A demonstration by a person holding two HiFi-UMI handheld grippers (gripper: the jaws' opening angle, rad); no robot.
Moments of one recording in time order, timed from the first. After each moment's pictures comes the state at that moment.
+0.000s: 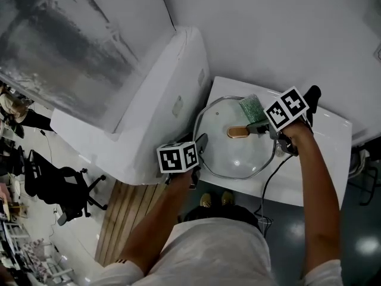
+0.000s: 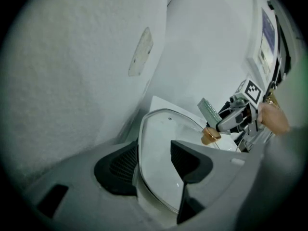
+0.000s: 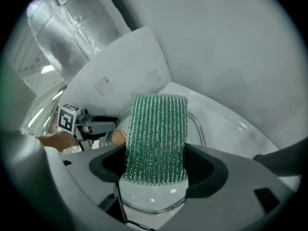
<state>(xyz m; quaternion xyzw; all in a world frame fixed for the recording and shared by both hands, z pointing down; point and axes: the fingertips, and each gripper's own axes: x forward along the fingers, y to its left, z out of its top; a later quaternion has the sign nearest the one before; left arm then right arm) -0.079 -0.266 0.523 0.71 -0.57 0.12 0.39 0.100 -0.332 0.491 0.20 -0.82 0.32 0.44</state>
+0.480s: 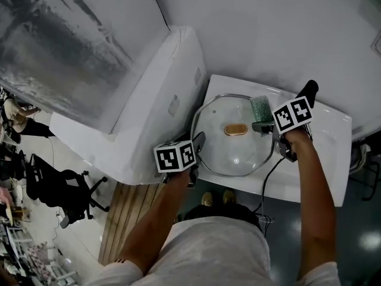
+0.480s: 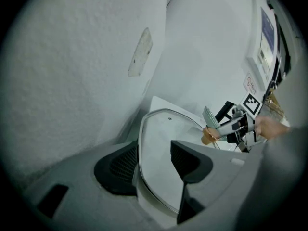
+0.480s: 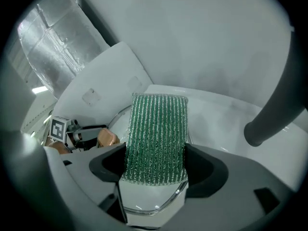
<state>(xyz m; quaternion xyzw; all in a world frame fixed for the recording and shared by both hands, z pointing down) -0.078 -0.267 0.522 0.71 -0.57 0.12 0.39 0.138 -0.336 0.512 0.28 -0.80 0.38 0.37</state>
